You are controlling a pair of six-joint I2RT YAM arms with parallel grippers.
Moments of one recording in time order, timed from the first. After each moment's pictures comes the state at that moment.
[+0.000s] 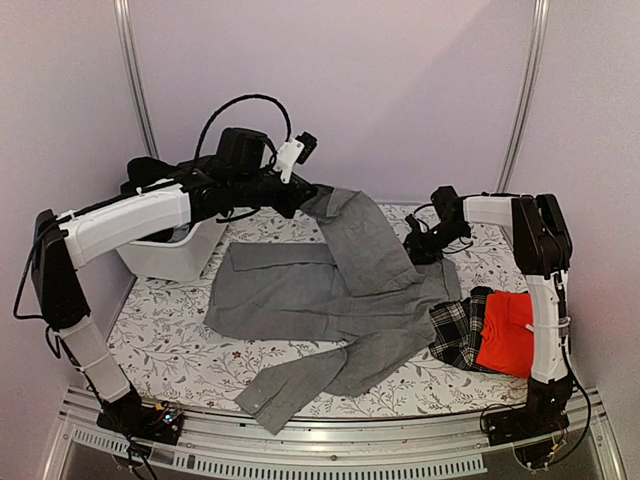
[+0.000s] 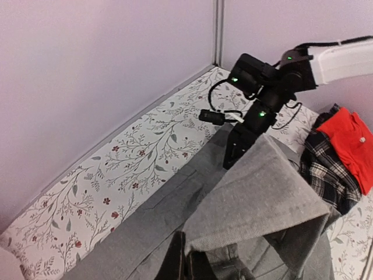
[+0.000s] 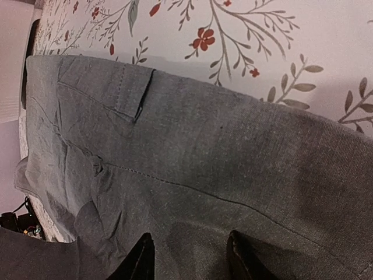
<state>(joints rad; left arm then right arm) -0.71 1.71 1.52 -0.22 0.12 0.09 0.23 2.32 1.75 -0.66 -0.59 0.14</state>
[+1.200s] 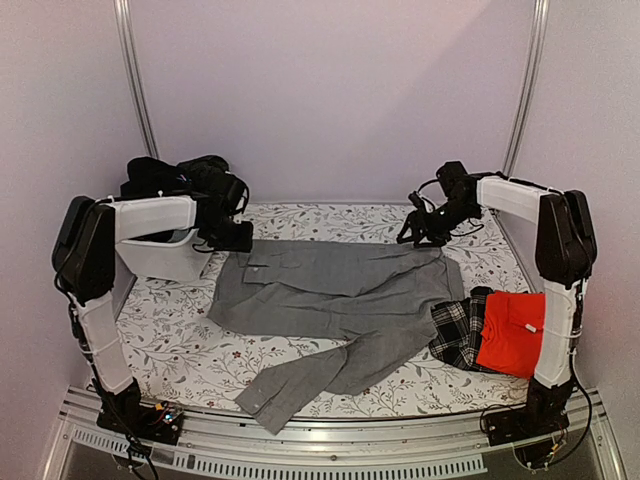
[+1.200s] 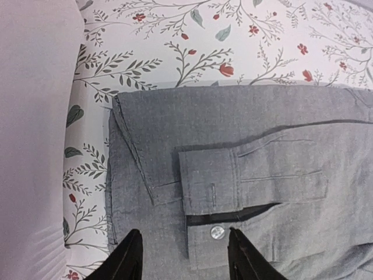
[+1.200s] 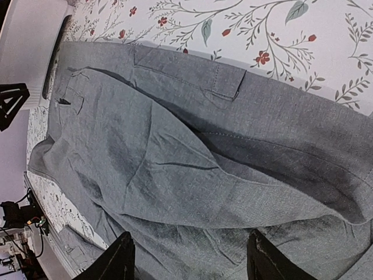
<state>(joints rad) -0.42 1.91 1.41 -0.51 -0.17 -0.30 0.27 2.09 1.72 -0.76 -0.55 0.14</state>
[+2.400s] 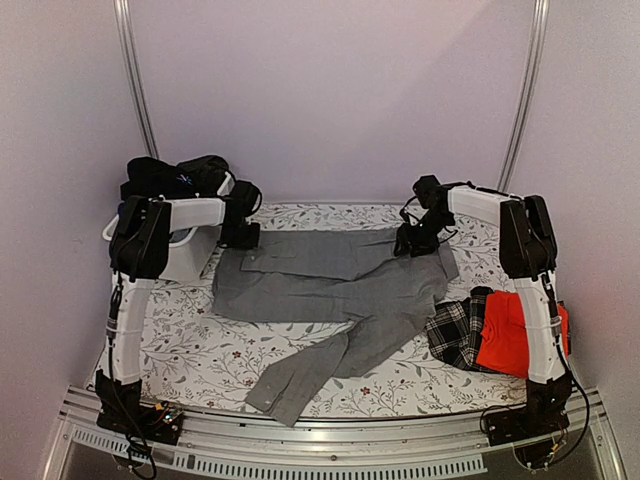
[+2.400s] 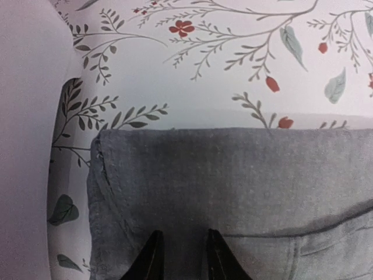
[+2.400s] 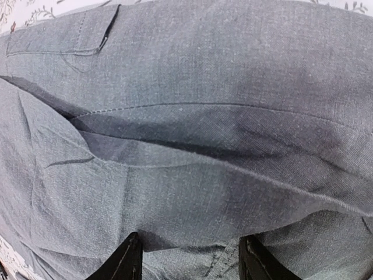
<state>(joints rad) -0.35 2.37 1.82 -0.51 -0.30 -0.27 0.31 2.39 1.96 -0.82 -0.24 0.16</state>
